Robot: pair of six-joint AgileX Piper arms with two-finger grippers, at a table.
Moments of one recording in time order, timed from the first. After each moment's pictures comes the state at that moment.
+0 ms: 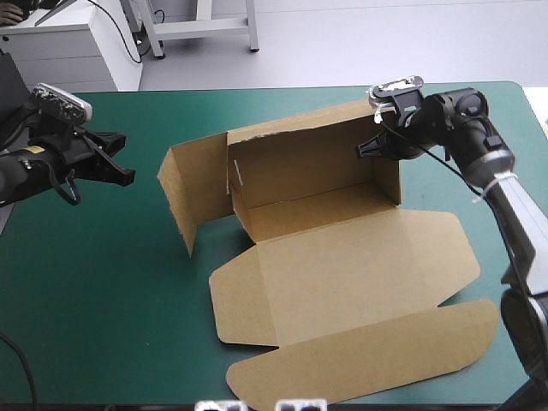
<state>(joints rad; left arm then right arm) 0.18 1.24 -1.29 -0.74 0.84 0.99 0.23 1.71 -1.72 0.02 1.04 -0.07</state>
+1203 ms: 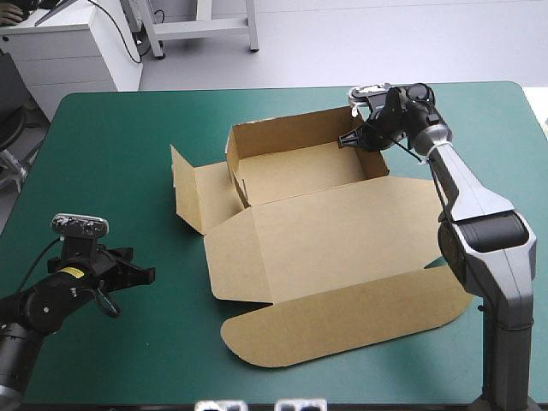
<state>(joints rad) 0.04 0.85 -0.59 -0.39 0.58 0.44 0.20 2.20 -2.06 0.08 1.04 -0.09</state>
